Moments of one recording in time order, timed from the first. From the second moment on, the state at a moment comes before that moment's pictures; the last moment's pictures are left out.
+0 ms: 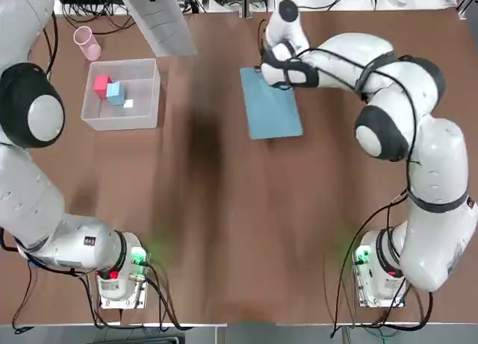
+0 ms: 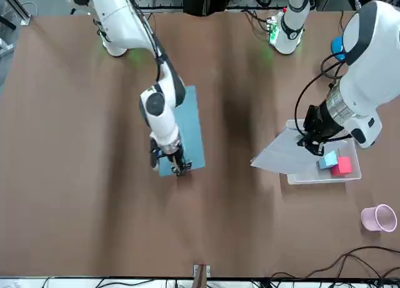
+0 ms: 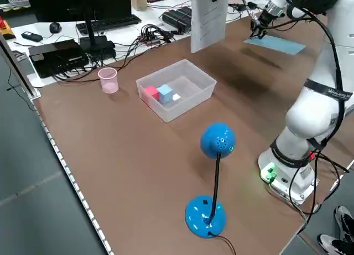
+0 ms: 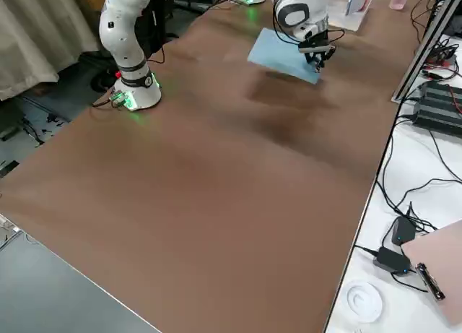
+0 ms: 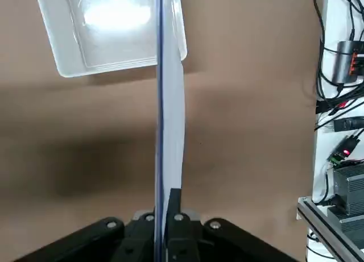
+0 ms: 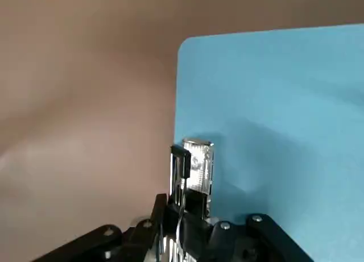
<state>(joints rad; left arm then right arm) -0.10 0.27 -0.17 -1.40 -0.08 1.76 -1.70 0.77 0.74 -0.15 -1.53 0.10 2.60 2.01</state>
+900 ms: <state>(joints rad) -0.11 0.27 -0.17 -1.39 -0.08 1.76 -1.70 1.03 1.06 -0.34 -1.21 0.07 2.60 2.37</state>
